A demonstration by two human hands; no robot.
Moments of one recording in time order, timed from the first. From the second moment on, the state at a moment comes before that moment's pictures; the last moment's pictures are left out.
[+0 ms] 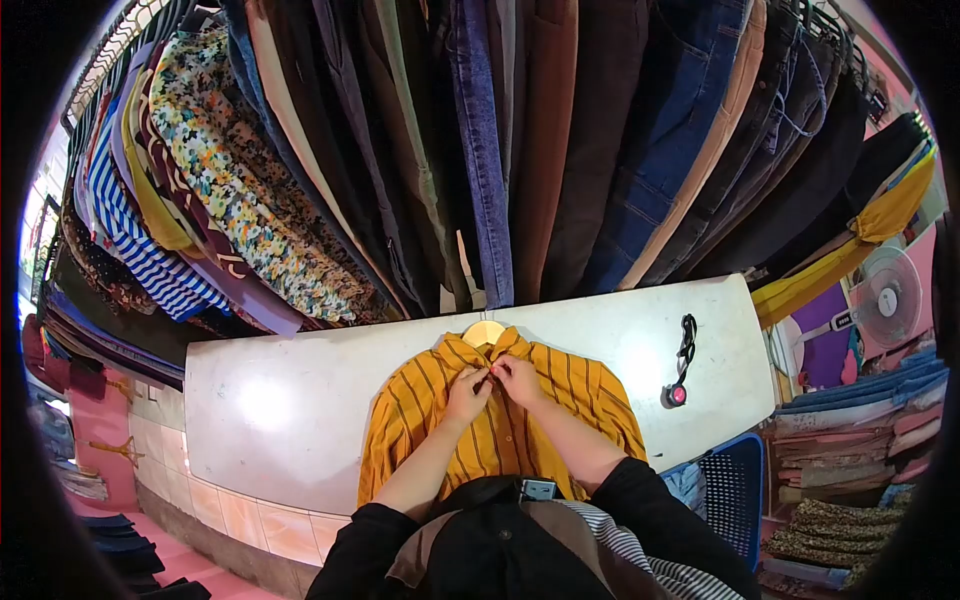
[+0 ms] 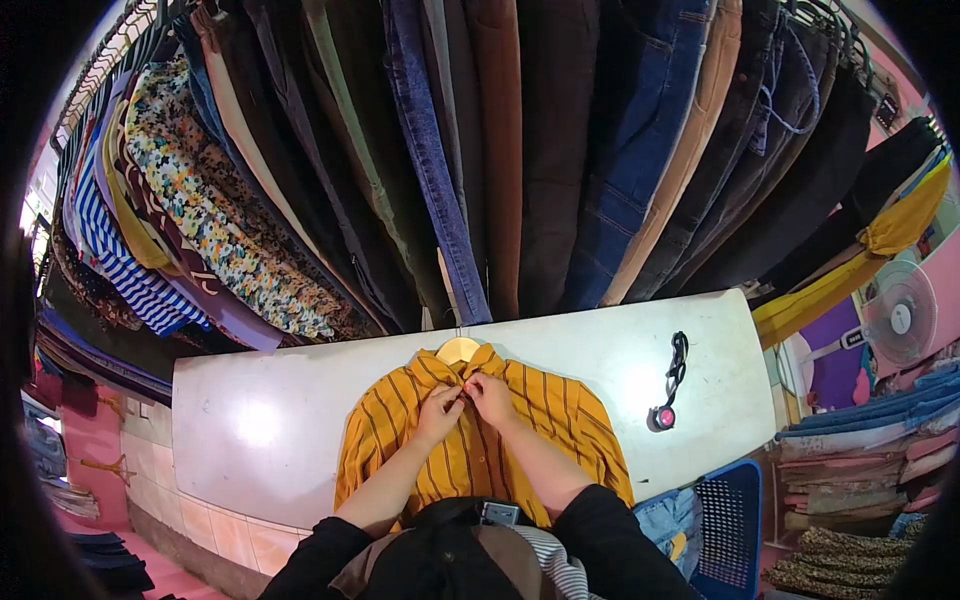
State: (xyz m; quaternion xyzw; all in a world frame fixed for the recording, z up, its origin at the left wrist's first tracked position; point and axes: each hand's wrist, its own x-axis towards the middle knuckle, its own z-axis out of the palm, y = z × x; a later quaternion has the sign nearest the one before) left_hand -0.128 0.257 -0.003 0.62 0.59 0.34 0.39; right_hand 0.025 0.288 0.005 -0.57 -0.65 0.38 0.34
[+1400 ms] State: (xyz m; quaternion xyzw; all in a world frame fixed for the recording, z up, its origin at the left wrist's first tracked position) left_hand -0.119 0.225 -0.023 0.54 0.63 0.33 0.45; right_hand 0.032 0.235 0.004 -0.61 -0.62 0.40 0.29
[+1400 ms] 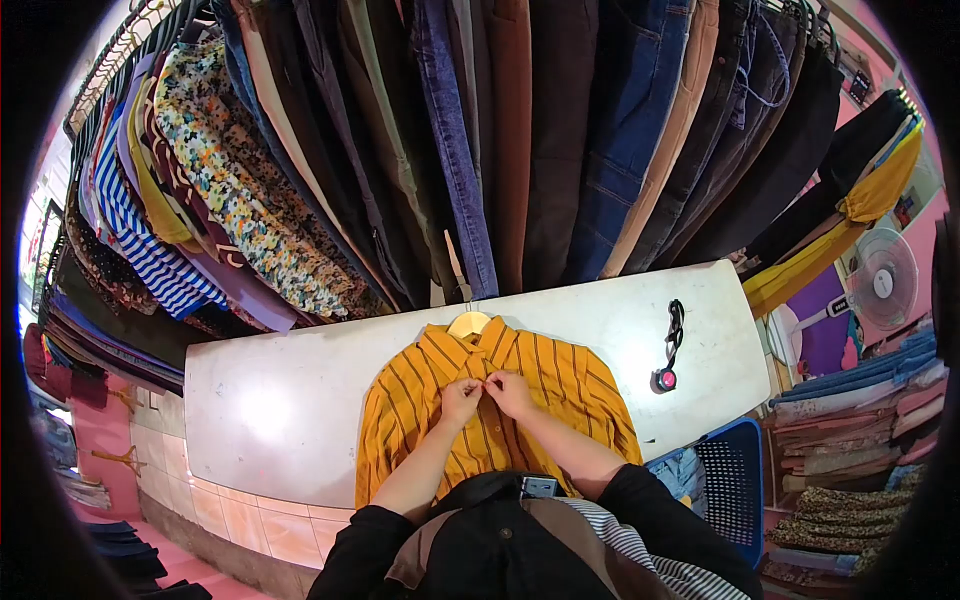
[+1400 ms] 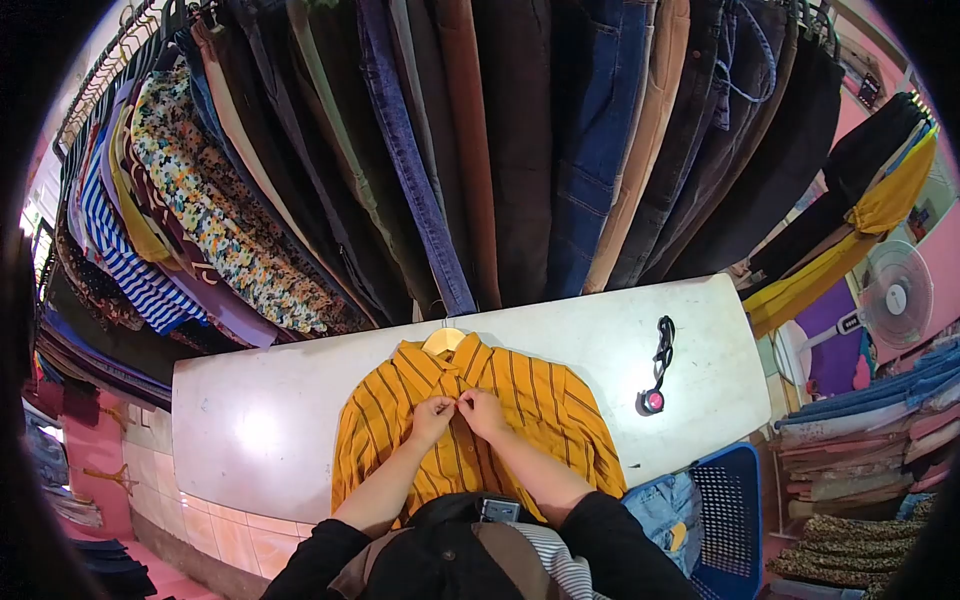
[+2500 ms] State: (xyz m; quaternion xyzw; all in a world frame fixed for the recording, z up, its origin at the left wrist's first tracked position) left_hand -0.212 0.252 0.026 0.69 0.71 0.08 0.09; right_hand 0.143 0.278 0.023 -0.72 -0.69 0.07 0.06
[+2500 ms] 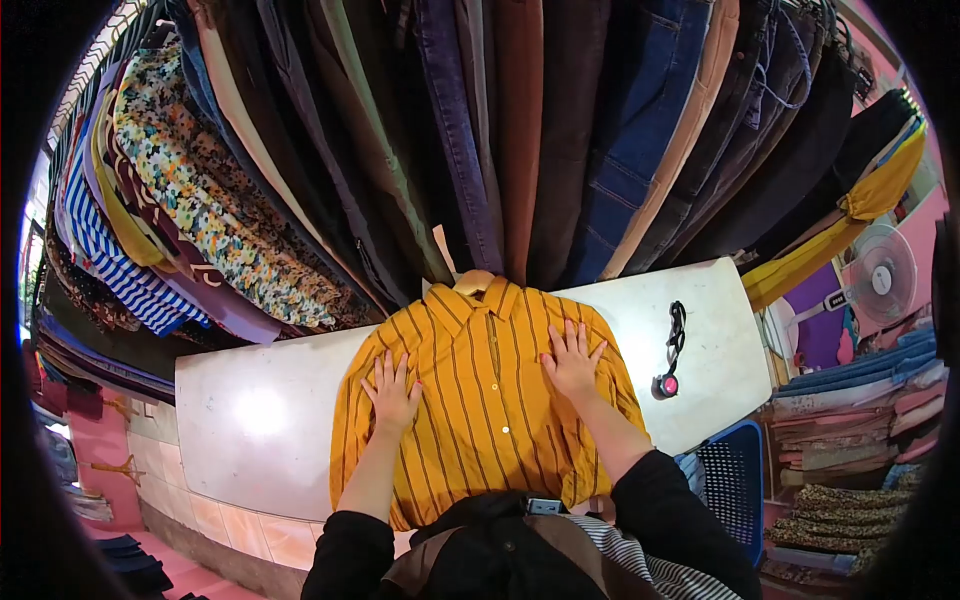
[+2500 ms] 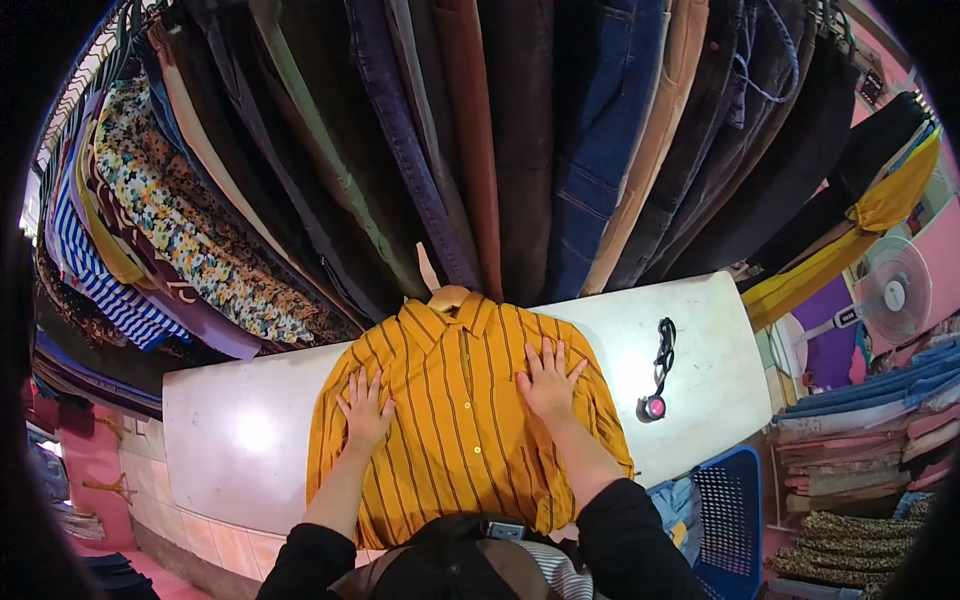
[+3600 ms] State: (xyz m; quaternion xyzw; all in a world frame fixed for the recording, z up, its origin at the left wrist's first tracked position) left_hand -0.088 0.245 0.002 0.51 0.66 0.25 0.48; right_hand 0.067 0.244 0.006 -0.65 -0.57 0.43 0.25
